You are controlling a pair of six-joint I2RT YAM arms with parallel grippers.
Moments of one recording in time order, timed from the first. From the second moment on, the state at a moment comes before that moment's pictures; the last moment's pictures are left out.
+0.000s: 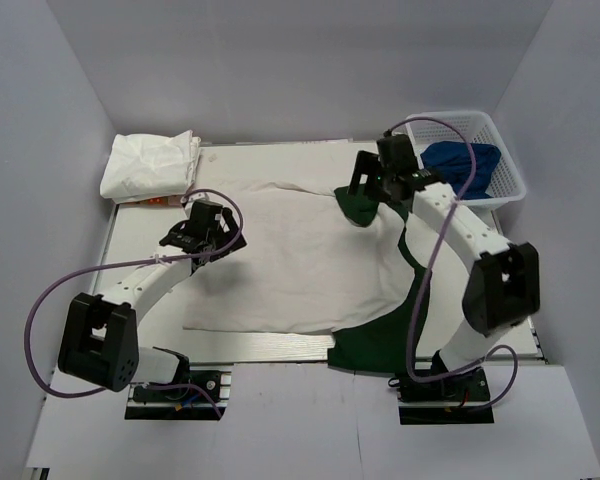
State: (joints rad) left arm -0.32 1.35 0.82 -0.34 -0.21 -0.66; right arm 0.40 1.64 1.41 -0.51 0.07 0.48
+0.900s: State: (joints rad) left arm -0.32 1.60 0.85 -0.27 -0.26 -0.66; right arm 0.40 2.15 1.72 -0.66 0.23 0.24
